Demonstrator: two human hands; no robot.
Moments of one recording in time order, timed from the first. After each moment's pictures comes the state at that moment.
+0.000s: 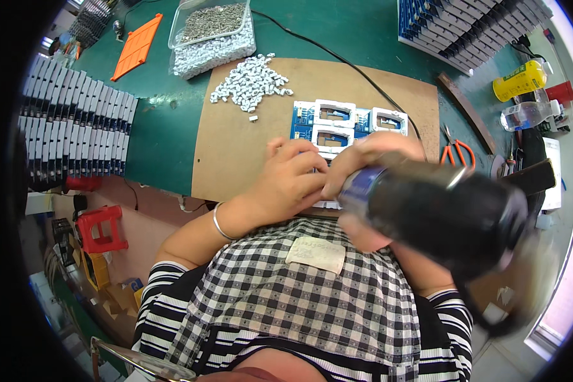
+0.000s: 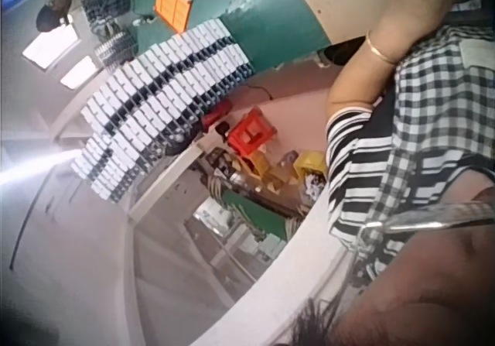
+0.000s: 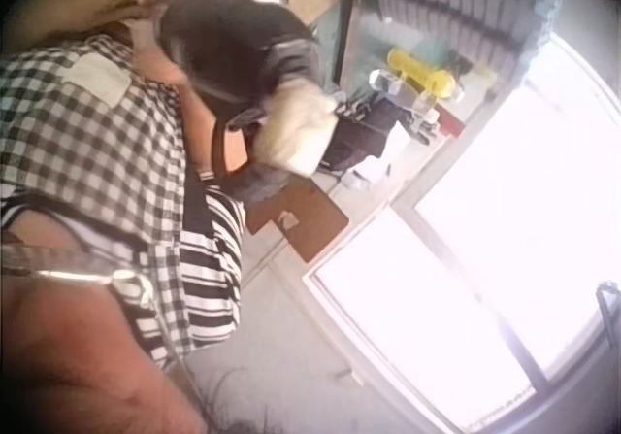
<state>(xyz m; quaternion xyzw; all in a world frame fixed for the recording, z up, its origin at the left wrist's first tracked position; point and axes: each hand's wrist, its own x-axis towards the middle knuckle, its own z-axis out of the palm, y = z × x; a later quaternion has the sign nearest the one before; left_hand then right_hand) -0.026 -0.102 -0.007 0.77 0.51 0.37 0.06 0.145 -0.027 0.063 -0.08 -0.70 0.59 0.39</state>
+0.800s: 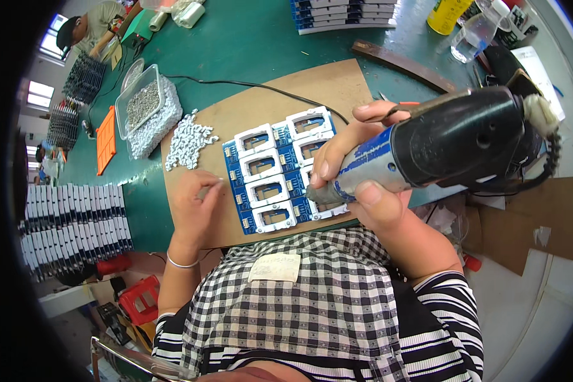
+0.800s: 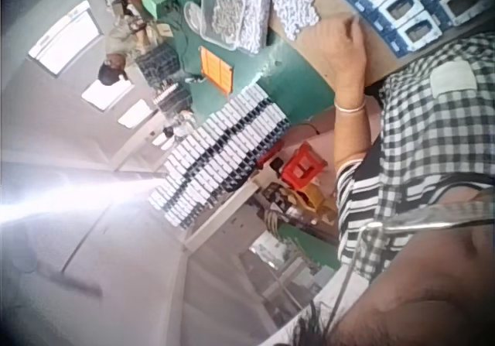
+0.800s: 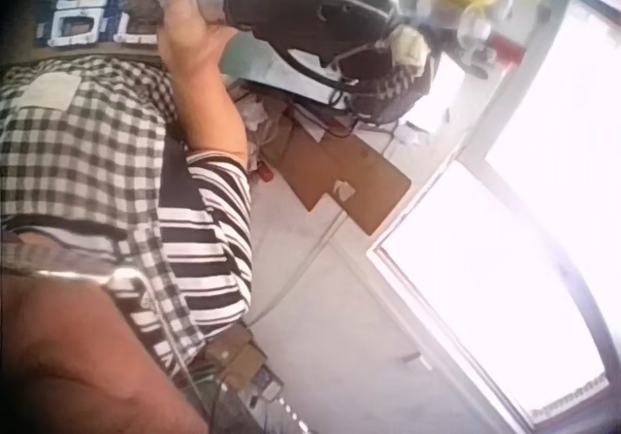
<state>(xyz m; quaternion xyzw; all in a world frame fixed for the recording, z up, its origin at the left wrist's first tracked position) -0.071 -0.083 0.011 0.72 0.63 0.29 0.05 0.205 -0.006 0.042 -0.08 -0.44 0.65 0.61</state>
